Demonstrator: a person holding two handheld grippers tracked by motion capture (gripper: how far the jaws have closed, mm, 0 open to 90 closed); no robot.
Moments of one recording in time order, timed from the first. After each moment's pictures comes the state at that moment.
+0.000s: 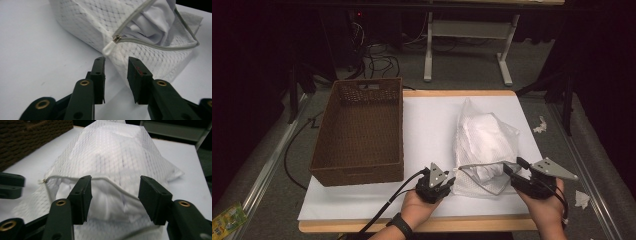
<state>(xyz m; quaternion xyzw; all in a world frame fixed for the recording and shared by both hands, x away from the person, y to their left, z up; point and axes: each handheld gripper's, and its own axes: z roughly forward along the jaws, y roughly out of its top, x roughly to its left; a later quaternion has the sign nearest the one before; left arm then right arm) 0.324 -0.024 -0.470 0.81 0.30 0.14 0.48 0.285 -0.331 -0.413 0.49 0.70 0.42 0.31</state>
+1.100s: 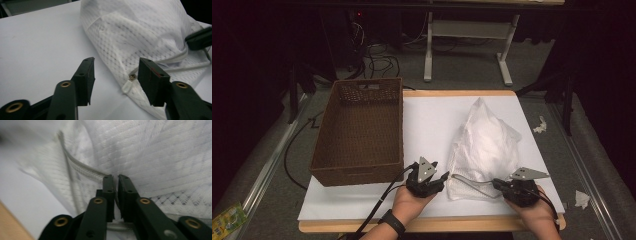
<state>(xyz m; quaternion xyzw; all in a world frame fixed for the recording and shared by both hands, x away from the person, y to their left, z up) 0.331 -0.003 -0.455 0.80 0.31 0.18 0.49 0.286 -0.319 -0.451 0.45 0.79 0.37 0.17</state>
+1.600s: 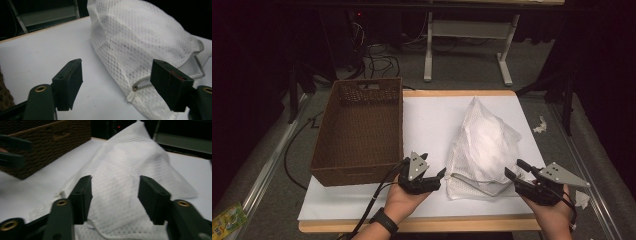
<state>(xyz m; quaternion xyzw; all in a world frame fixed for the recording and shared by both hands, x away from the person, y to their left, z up) 0.323 0.021 -0.416 0.77 0.31 0.20 0.52 0.264 -0.341 -0.401 0.45 0.70 0.47 0.29</state>
